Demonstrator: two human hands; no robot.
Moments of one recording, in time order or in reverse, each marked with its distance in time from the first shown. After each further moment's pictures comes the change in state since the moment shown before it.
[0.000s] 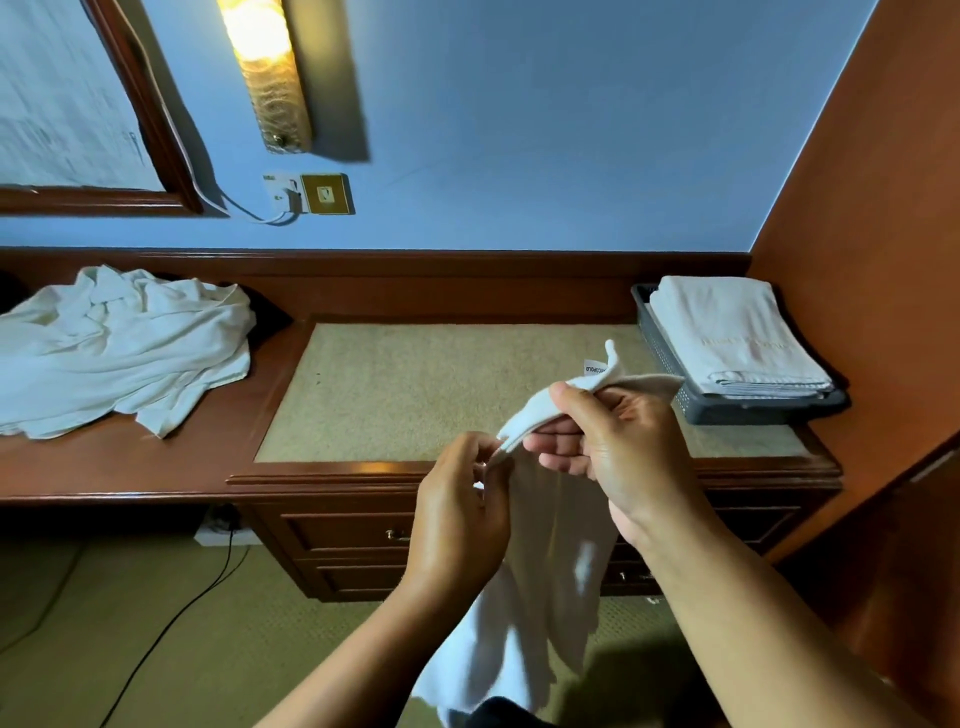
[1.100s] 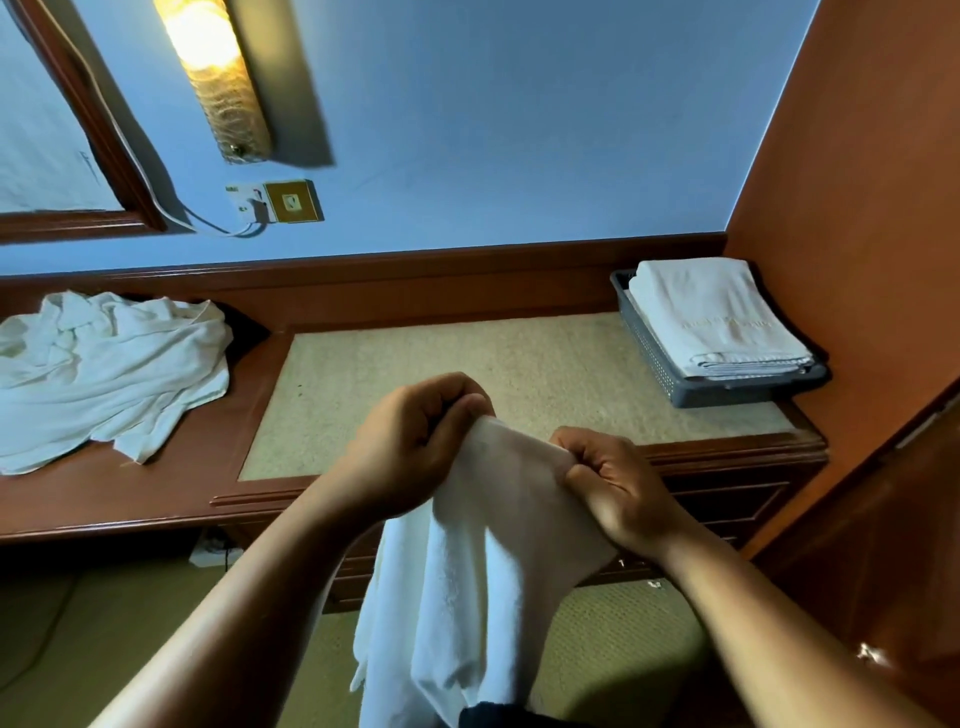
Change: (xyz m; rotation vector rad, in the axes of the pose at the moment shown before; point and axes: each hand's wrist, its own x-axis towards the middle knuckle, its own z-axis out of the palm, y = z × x) left_hand 0.073 0.035 -0.046 -0.015 -0.410 0.233; right_hand 0.026 0.050 -0.062 -0.572 -0.401 -0.509
